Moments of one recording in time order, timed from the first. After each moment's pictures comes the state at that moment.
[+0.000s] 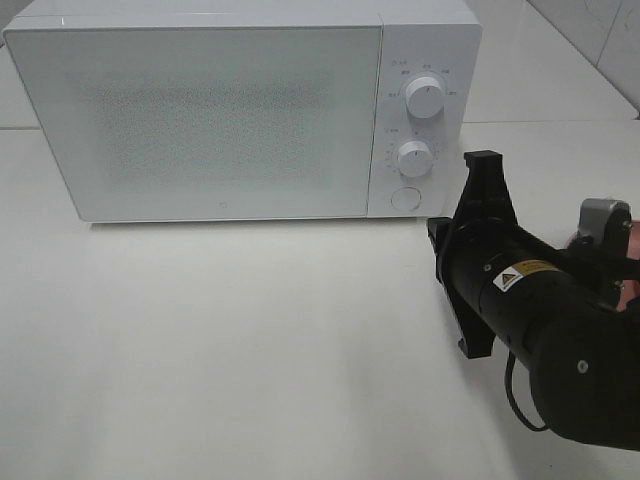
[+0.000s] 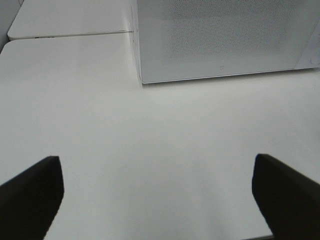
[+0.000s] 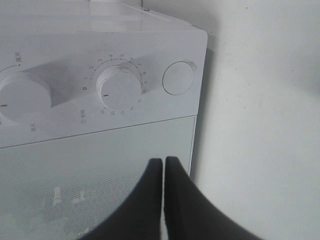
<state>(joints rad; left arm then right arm) 0.00 0.00 -0.50 -0.16 1.04 0.14 0.88 1.72 -0.42 0.94 -1.02 1.23</state>
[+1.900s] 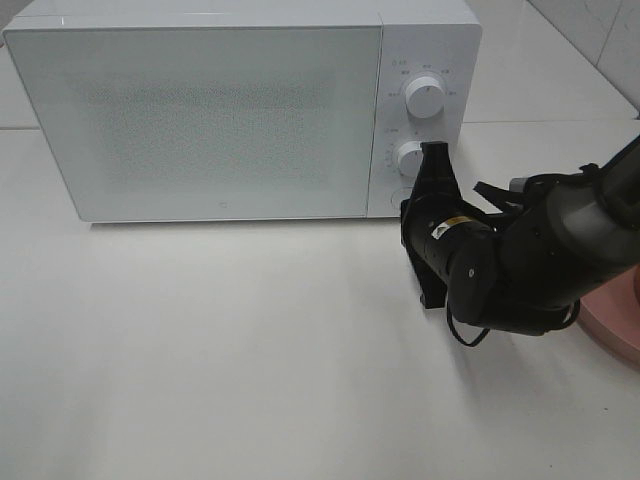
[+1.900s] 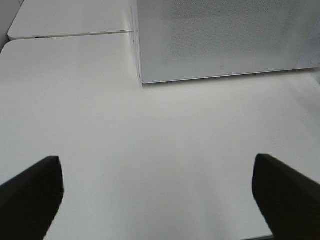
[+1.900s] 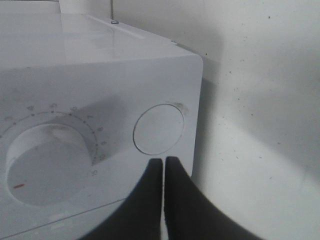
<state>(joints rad) 0.00 0.00 -0.50 -0.16 1.04 0.14 0.63 2.06 -0.73 0.71 -0.92 1.30</state>
